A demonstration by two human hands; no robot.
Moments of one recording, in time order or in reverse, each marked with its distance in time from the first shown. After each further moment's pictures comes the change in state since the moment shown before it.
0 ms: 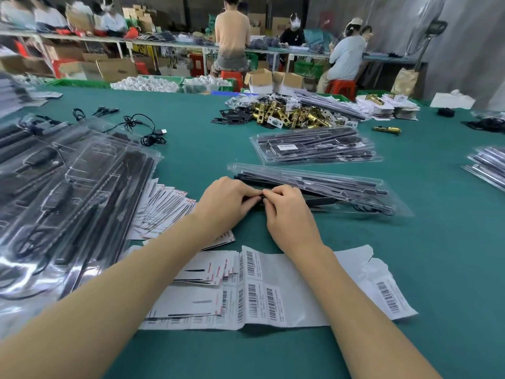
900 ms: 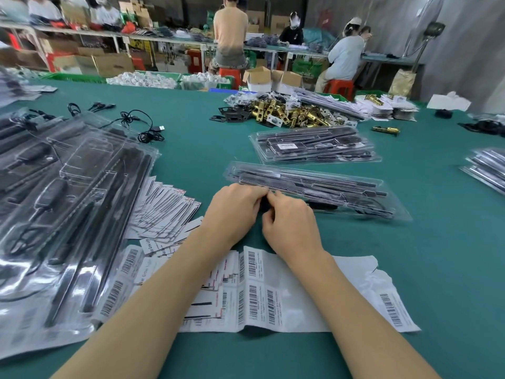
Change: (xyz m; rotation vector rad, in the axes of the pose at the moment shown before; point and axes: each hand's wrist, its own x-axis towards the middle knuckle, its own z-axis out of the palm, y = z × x) left_hand -0.003 0.016 0.014 0.112 -0.021 -0.082; right_hand -0.008 -0.013 -0.007 -0.137 -0.031 0.050
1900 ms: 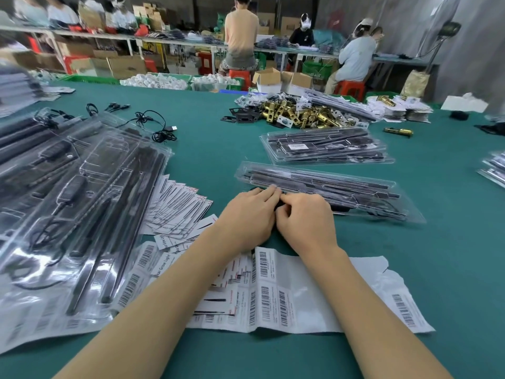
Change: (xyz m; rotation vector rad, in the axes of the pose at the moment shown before) left_hand -0.007 -0.001 0.009 0.211 -0.243 0.151; right_hand 0.006 0.007 0.000 0.026 0.053 0.043
